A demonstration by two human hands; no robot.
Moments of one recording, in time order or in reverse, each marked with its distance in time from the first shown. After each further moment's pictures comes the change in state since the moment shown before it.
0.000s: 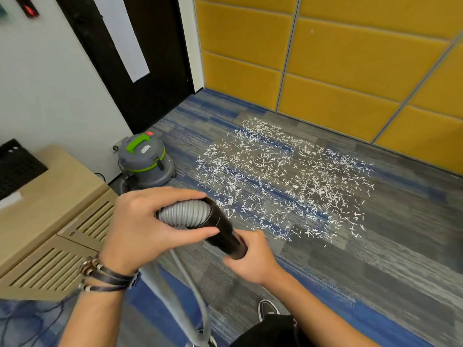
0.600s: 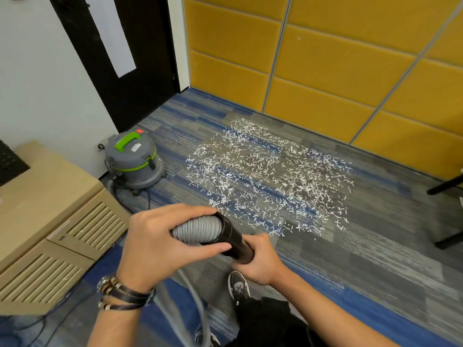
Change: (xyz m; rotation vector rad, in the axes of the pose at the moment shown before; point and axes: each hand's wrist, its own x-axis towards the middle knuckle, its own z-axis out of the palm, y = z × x) left_hand -0.063 -0.067 -0.046 -0.129 0.016 0.029; right_hand -0.003 -0.015 0.081 -0.130 -0.001 -0.055
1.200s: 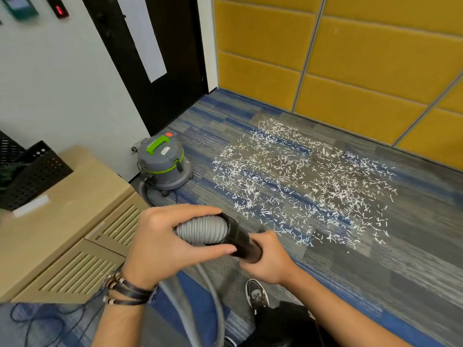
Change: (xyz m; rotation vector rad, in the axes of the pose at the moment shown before) left_hand 0.042 -0.031 -0.020 0.034 -0.014 -0.086; right_hand 0.073 0.009 0.008 0.081 -0.065 -0.102
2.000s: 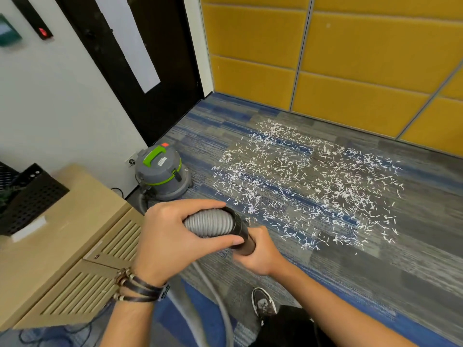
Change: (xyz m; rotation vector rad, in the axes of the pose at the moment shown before) left_hand 0.066 0.007 0.035 0.059 -0.039 -0.096; right_hand 0.051 0.040 -0.012 0.168 0.082 0.039
